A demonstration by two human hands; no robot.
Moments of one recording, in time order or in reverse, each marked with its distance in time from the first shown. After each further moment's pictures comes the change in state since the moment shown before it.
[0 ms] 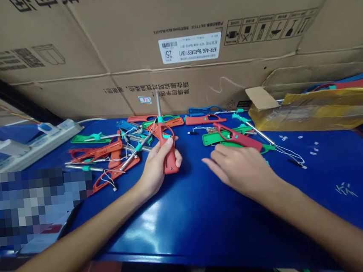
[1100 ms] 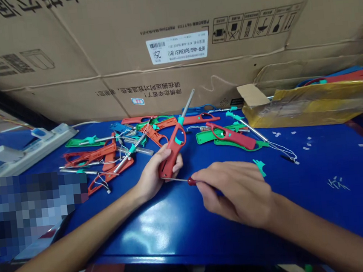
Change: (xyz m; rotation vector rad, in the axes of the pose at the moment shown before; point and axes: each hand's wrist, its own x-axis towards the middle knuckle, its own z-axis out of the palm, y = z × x) left_hand -0.005 -0.009 0.000 0.044 -0.299 -0.052; right_hand -0.005 -0.025 -0.049 0.404 0.321 0.007
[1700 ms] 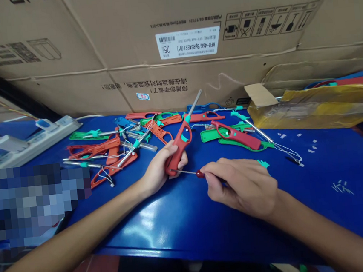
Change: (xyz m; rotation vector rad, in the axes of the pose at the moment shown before) left_hand 0.003 -0.001 0.001 0.011 0.022 -0.032; right_hand -0.006 0.003 0.006 -0.063 -0.095 0.160
